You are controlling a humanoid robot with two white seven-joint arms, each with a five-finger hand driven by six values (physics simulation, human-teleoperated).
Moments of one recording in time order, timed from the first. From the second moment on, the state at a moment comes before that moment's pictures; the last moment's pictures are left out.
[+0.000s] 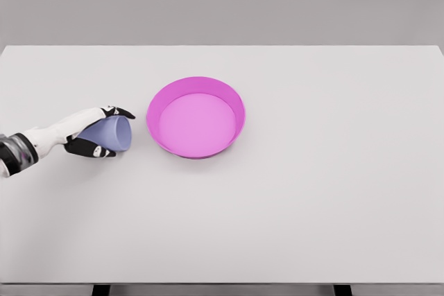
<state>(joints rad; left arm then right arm) -0.28 0.81 -0.46 -1.54 -0.01 -0.15 -0.39 0.00 0.00 -0.18 0.05 -0.06 -0.07 0.09</state>
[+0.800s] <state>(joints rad) -0.29 0.81 -0.38 -1.55 0.18 -0.27 -0.39 0.00 0.00 -0.18 0.05 -0.06 -0.07 0.09</state>
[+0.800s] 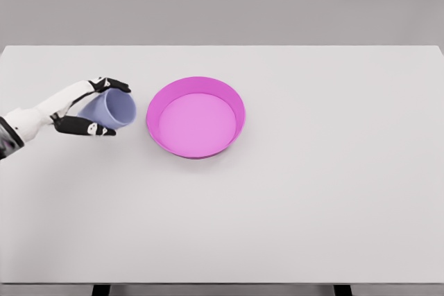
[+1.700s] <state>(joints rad) -0.32 0.49 -0.40 -1.60 0.20 -0.30 -0.39 0.00 0.00 -0.18 0.05 -0.06 -0.07 0.09</state>
